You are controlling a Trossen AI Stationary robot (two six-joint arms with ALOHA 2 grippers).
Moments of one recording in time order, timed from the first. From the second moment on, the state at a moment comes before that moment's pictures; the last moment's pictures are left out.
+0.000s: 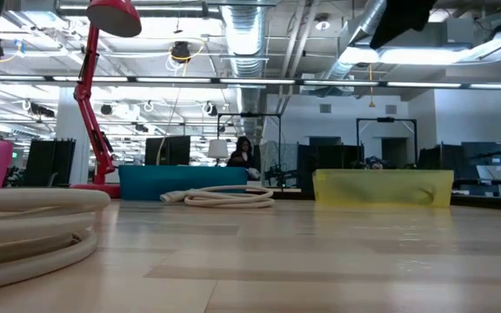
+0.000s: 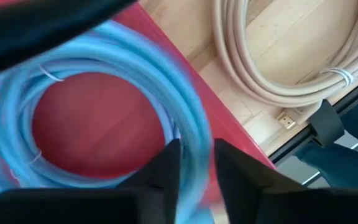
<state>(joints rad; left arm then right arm) -0.85 1.54 1.01 -0.80 0.06 -1.61 0.16 1.16 1.22 -1.05 0.50 0.39</state>
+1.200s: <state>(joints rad) -0.79 1.13 1.01 -0.80 -0.27 -1.40 0.16 1.11 1.22 -1.07 0.50 0.39</state>
